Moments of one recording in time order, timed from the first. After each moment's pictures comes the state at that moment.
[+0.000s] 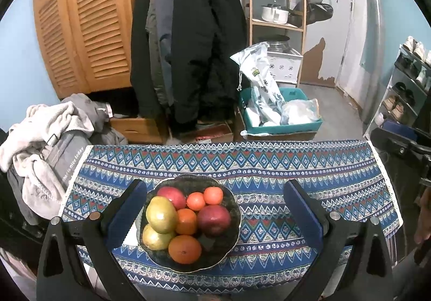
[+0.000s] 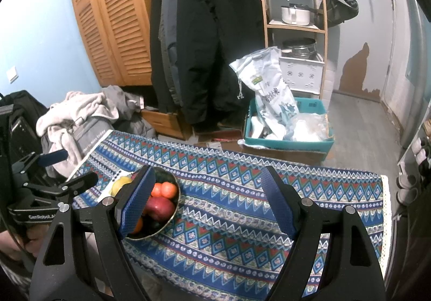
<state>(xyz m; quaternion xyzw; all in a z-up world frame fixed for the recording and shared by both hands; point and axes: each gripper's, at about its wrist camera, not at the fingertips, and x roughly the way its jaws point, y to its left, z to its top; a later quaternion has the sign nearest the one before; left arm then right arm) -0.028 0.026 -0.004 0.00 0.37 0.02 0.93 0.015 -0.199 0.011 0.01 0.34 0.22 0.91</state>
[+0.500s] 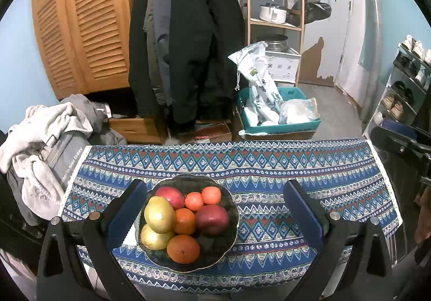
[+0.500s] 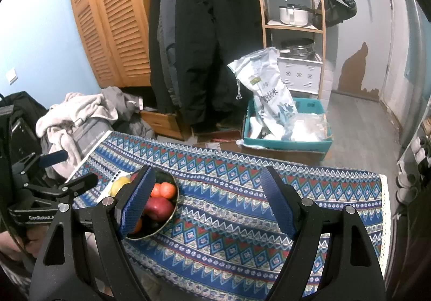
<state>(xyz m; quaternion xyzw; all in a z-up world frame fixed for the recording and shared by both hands) -0.029 0.025 -0.004 0.00 0.37 0.02 0.93 0.015 -0.205 0.012 0.01 0.34 0.22 0.91</state>
